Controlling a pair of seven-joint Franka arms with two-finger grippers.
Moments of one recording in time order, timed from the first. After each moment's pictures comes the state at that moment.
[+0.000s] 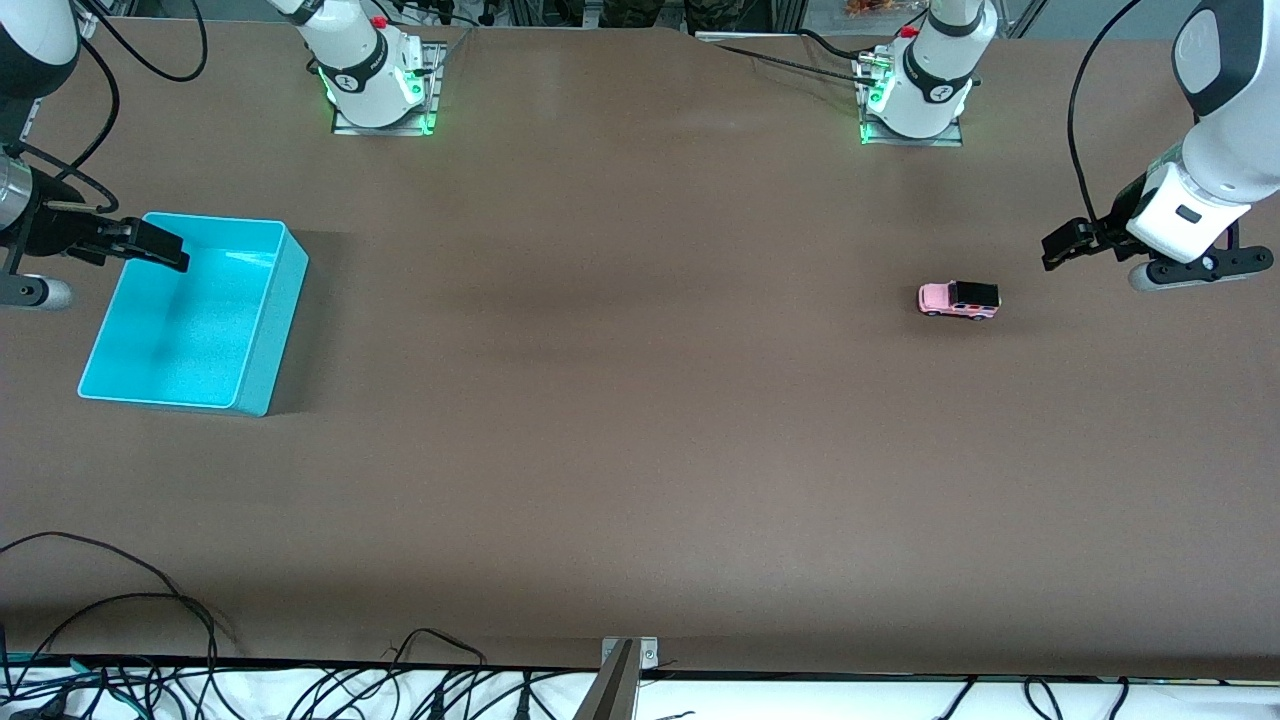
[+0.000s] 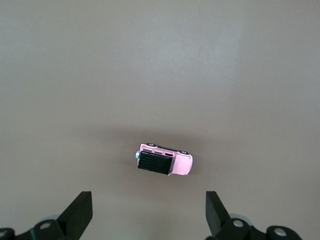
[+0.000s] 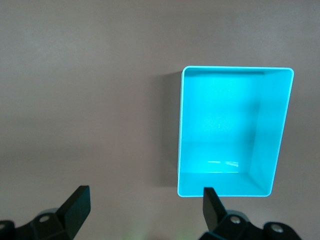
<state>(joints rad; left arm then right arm) 0.09 -0.16 -0.03 -2.10 0.03 1.88 -0.10 -0.02 0.08 0.00 -1.60 -0.02 1.56 0.04</state>
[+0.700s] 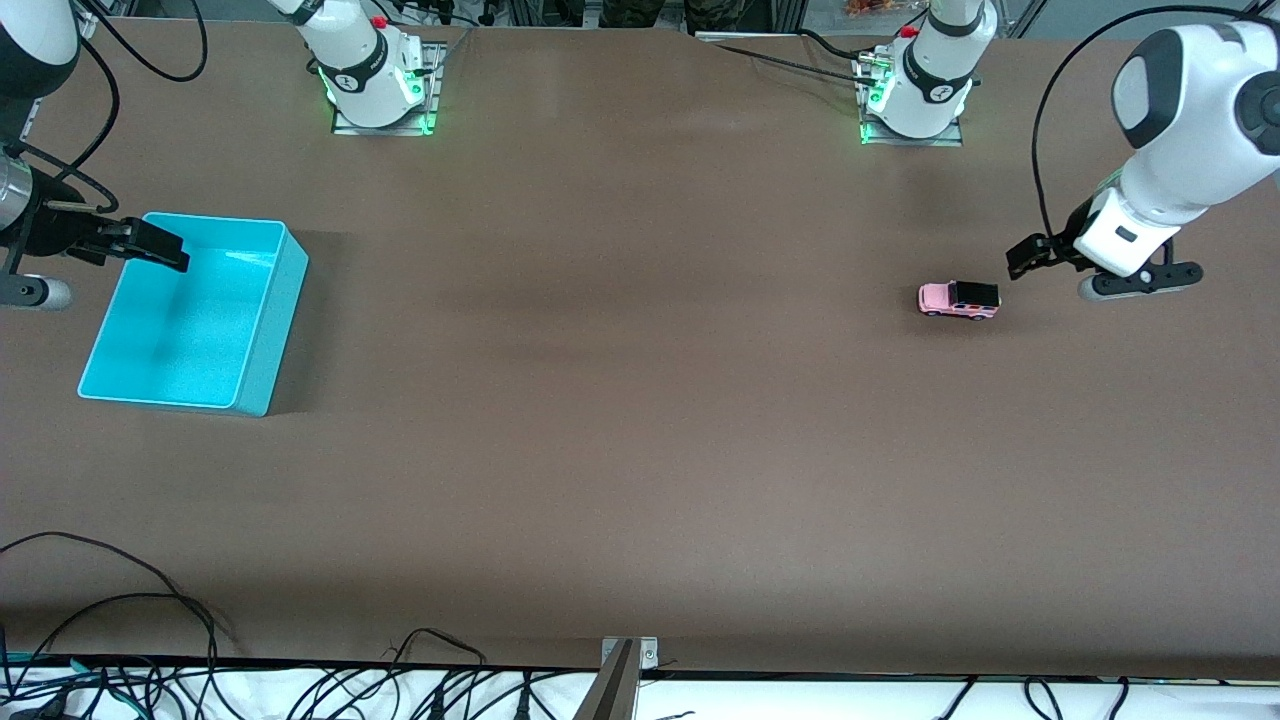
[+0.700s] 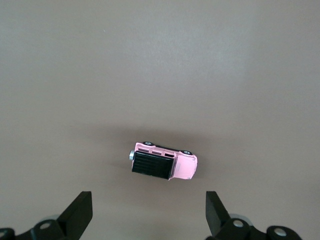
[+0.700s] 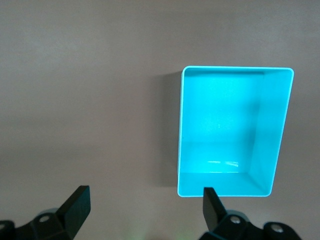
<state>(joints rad) 0.10 -0.15 -0.03 -2.32 0.03 2.09 -0.10 -0.02 0.08 0.00 -1.60 -0.02 1.56 0.04</state>
